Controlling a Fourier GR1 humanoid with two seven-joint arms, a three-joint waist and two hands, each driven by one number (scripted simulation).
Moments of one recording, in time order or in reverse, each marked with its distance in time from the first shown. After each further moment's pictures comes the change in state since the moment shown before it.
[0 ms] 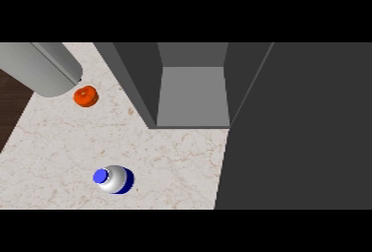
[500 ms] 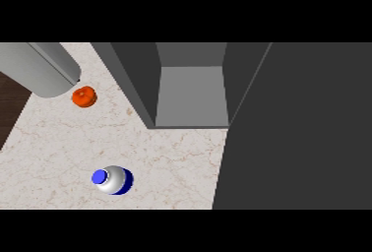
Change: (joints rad) left arm 0.026 0.000 0.029 0.004 -0.030 -0.008 0.043; right arm -0.014 -0.038 0.038 -0.007 0.017 -0.047 0.020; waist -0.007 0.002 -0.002
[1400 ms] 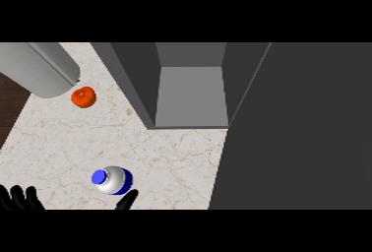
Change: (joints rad) left arm -0.231 0.005 0.276 0.119 0.047 -0.002 0.151; right arm 0.004 -0.066 0.106 0.000 0.043 -0.110 -0.026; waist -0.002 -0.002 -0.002
